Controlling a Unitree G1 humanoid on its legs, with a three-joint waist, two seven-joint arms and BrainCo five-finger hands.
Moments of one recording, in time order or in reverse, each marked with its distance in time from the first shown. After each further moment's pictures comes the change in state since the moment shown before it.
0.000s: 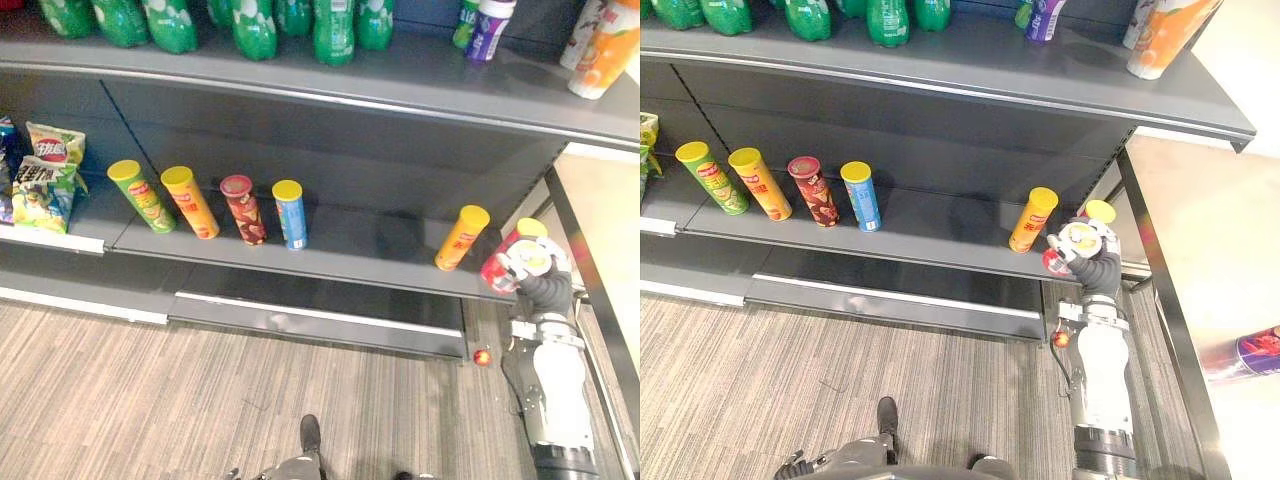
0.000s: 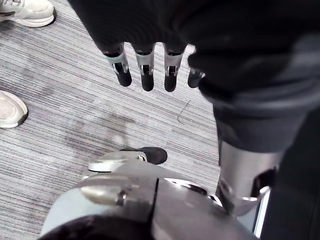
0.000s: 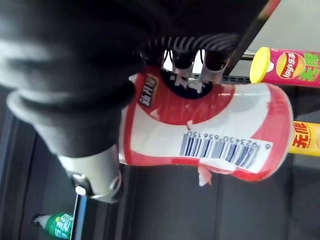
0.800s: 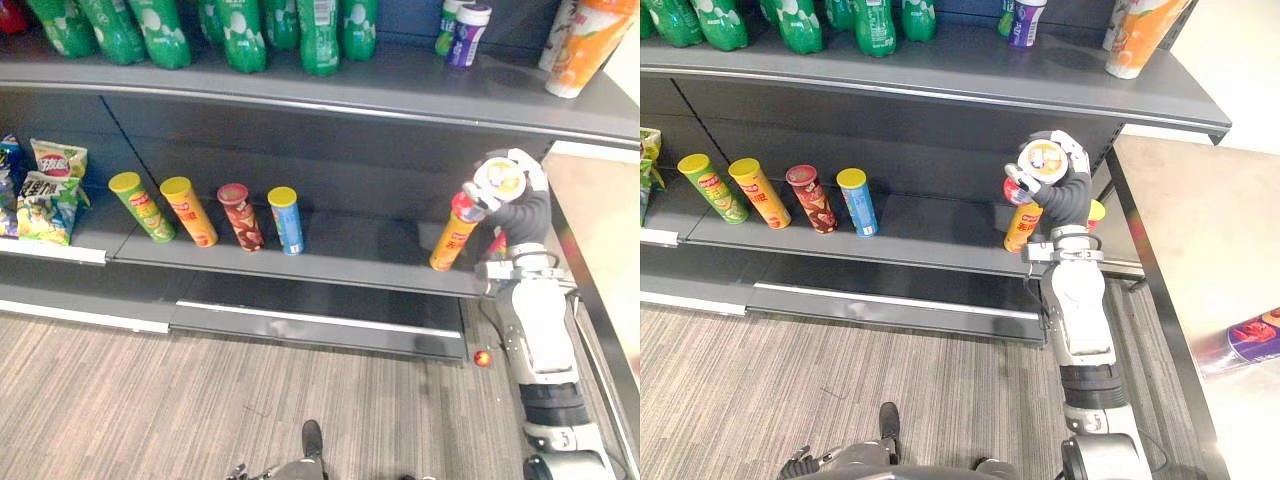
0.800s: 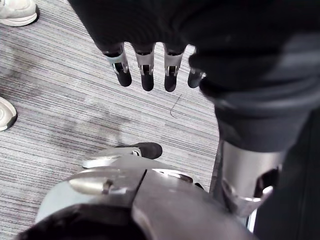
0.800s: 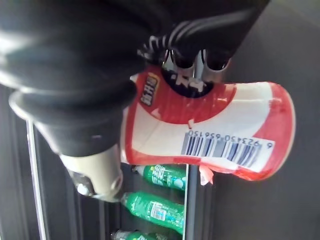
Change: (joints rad) left arm -0.008 0.000 -0.038 0.012 0.009 0.001 0.003; right arm -0.326 -0.091 0.171 -0.054 0.016 0.024 -0.042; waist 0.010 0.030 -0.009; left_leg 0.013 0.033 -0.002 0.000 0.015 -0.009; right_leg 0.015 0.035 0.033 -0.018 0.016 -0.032
